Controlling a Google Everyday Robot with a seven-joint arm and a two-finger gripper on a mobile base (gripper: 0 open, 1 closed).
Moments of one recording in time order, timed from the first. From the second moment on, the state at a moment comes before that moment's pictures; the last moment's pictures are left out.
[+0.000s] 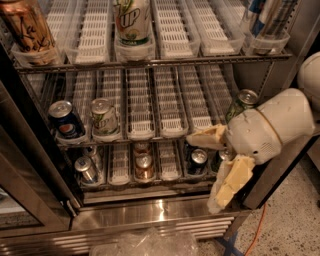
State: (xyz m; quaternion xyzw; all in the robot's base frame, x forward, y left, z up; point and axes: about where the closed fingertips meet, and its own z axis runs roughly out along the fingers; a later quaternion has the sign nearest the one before) arm 0.379 -0.082 0.862 -0.63 0.64 0.37 0.24
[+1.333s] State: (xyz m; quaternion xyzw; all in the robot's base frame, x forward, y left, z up) arm 0.354 -0.025 0.854 -0.57 0.59 0.46 0.33
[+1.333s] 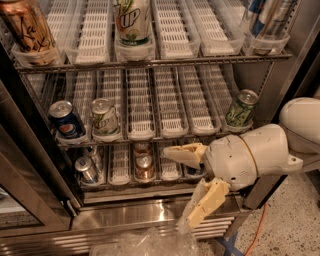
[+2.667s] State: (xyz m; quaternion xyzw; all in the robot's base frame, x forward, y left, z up) arm 0.371 0.034 0.850 -0.51 0.59 0.45 0.42
